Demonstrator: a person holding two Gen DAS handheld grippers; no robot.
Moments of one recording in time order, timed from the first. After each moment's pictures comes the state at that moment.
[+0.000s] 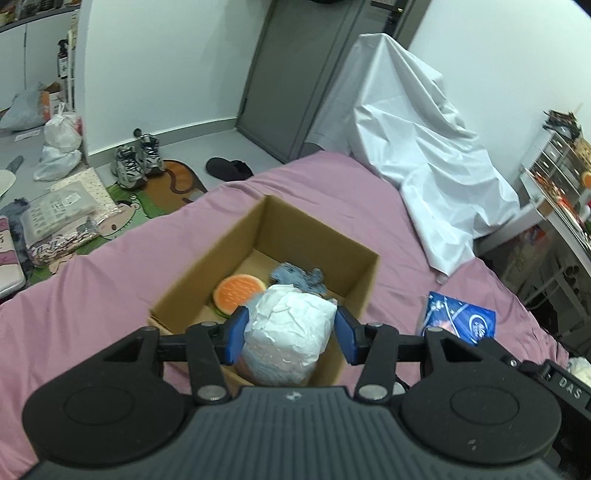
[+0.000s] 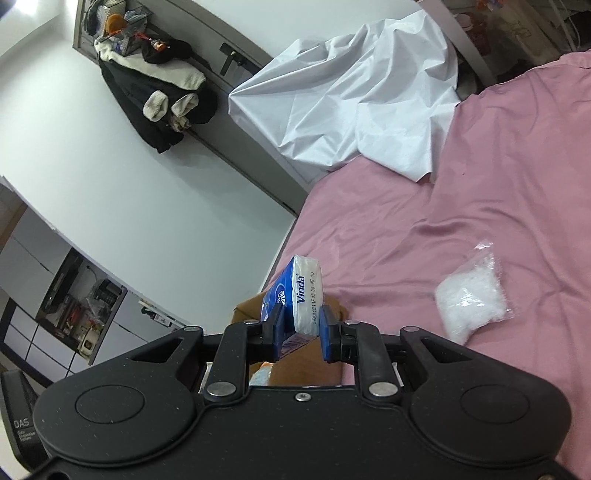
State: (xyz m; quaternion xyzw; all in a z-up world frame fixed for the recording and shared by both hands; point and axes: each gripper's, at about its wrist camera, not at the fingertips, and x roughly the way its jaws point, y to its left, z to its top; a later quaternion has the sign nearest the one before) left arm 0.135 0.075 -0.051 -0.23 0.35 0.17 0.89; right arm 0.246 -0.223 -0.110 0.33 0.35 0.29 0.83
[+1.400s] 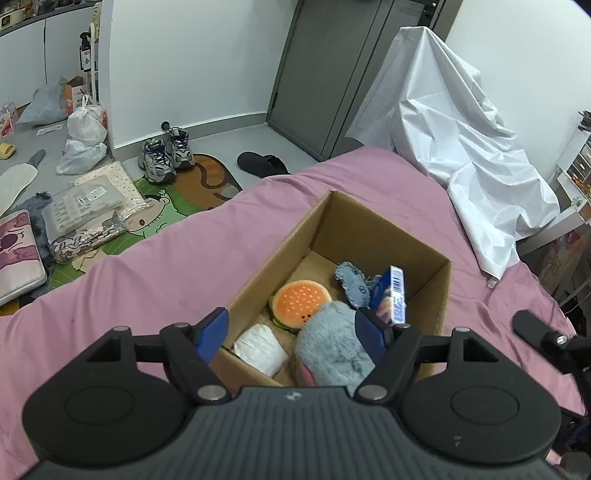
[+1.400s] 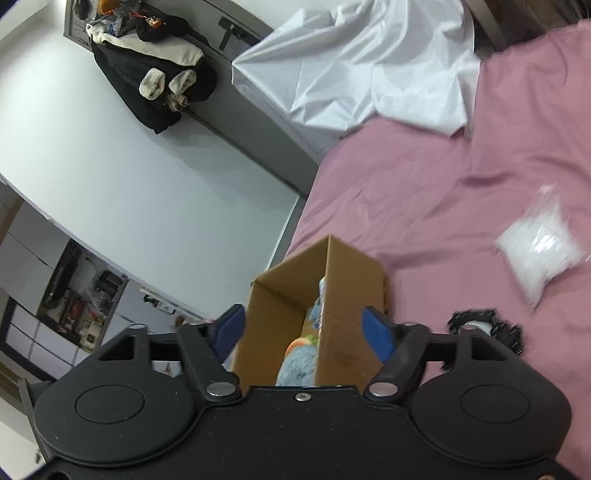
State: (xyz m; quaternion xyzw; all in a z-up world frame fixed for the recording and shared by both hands) left arm 0.143 0.115 -0.081 -0.22 0.37 0.21 0.88; right arm 0.241 -0.167 -0.106 0.33 0.37 0.27 0.82
